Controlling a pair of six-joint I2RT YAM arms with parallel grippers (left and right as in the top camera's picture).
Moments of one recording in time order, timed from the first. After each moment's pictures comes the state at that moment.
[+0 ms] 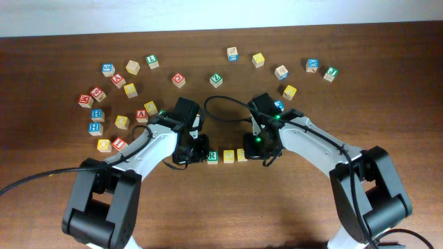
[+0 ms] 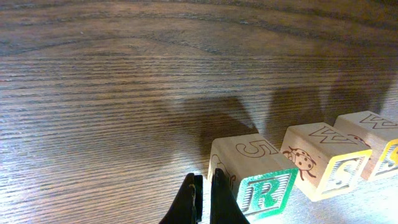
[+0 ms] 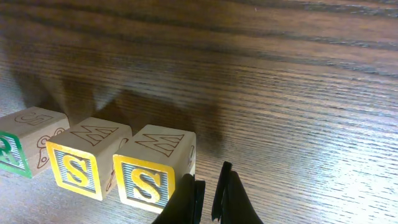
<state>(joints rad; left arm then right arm) -0.38 1.81 1.06 -0.66 0.28 -0.45 0.44 1.82 1.11 -0.69 -0.25 0.42</state>
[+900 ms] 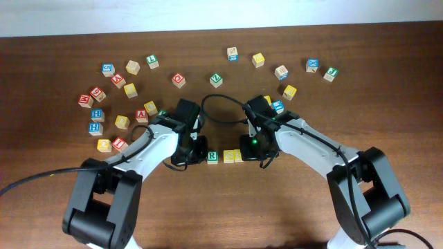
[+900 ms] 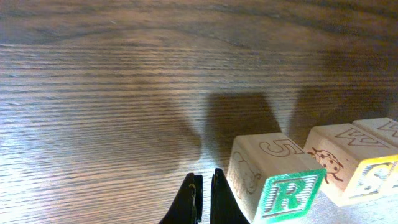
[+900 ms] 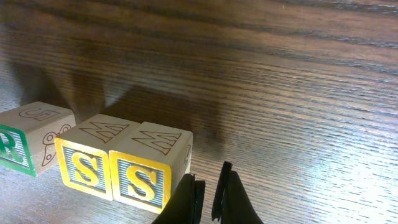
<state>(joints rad) -0.39 1.81 1.06 -0.69 0.23 -0.46 0.48 1.82 1.11 -0.68 -0.23 0.42</state>
